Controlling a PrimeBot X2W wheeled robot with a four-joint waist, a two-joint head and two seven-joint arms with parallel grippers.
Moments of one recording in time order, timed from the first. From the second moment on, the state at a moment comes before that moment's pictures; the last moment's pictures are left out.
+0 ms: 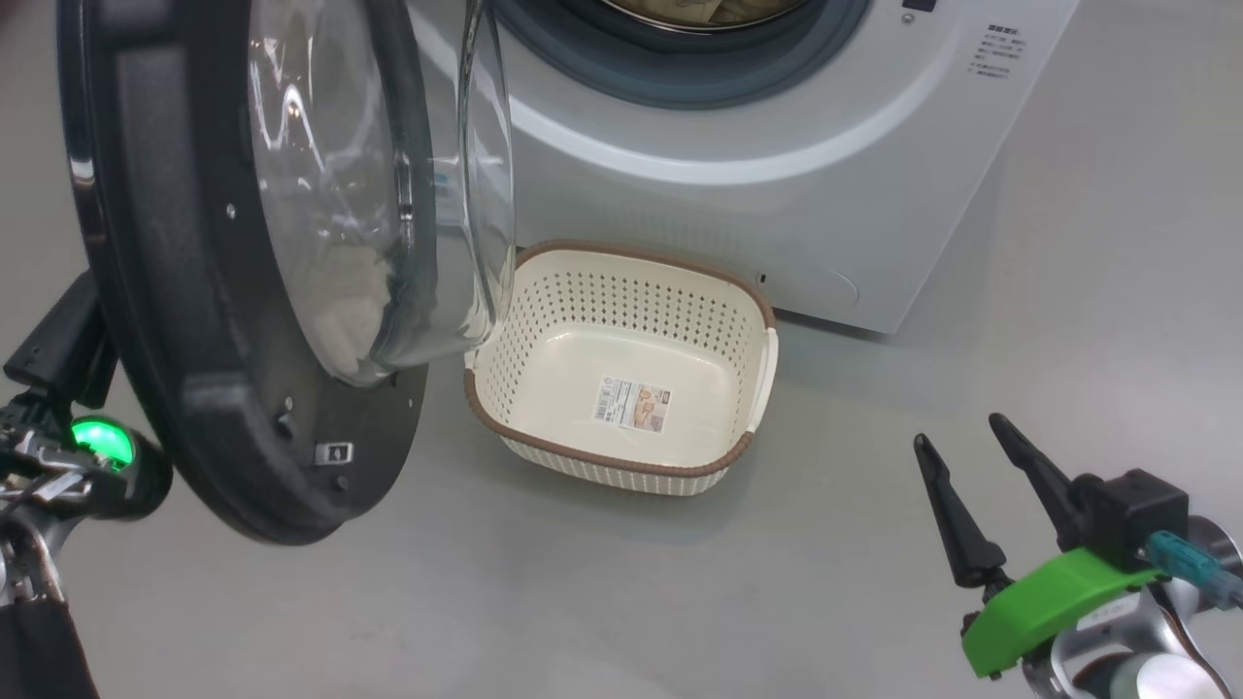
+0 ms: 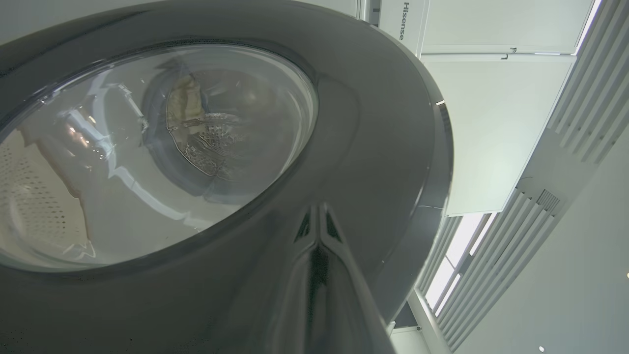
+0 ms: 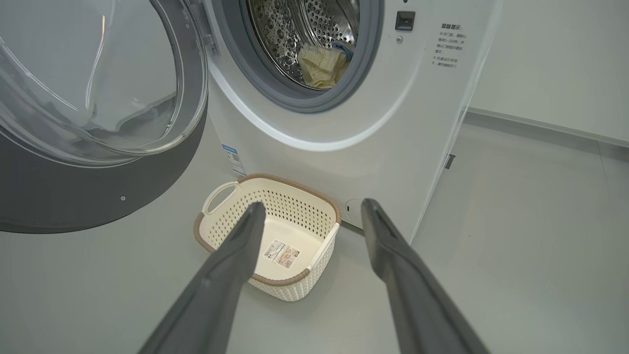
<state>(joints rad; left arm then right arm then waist) -0.44 0.09 0.43 0.13 -1.68 -0.13 0.80 0.09 -0.09 0.05 -0.14 0.12 0.13 0.06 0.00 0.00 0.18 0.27</state>
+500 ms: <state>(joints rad) -0.43 0.04 0.37 0.10 -1.67 -0.13 0.81 0.07 -0.06 0.05 -0.09 0.13 0.13 0.01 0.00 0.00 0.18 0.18</state>
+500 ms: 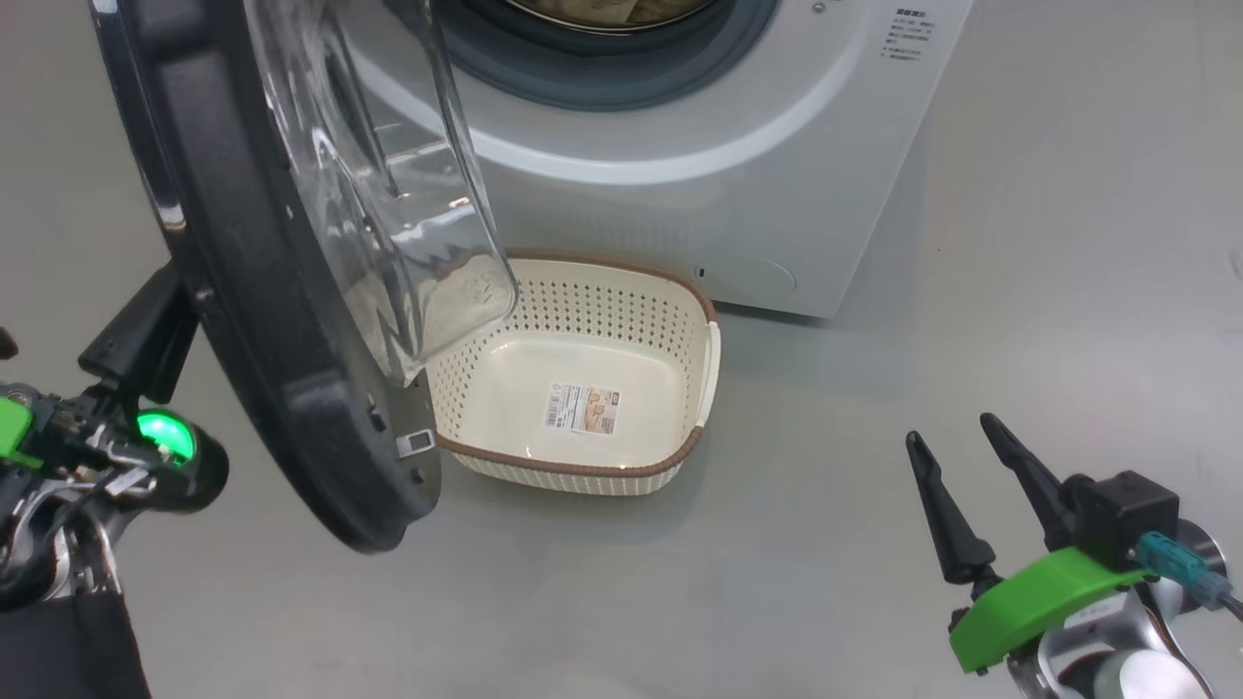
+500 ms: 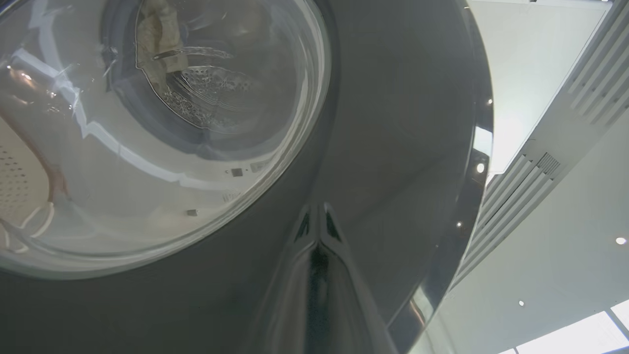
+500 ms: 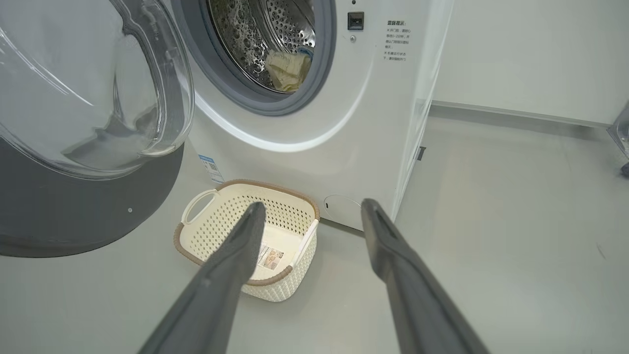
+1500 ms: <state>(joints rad) -0.56 0.03 0.07 0.21 -1.66 -0.13 0.53 0.02 -0.05 0.04 -0.03 0.15 0.13 -0.05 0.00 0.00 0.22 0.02</state>
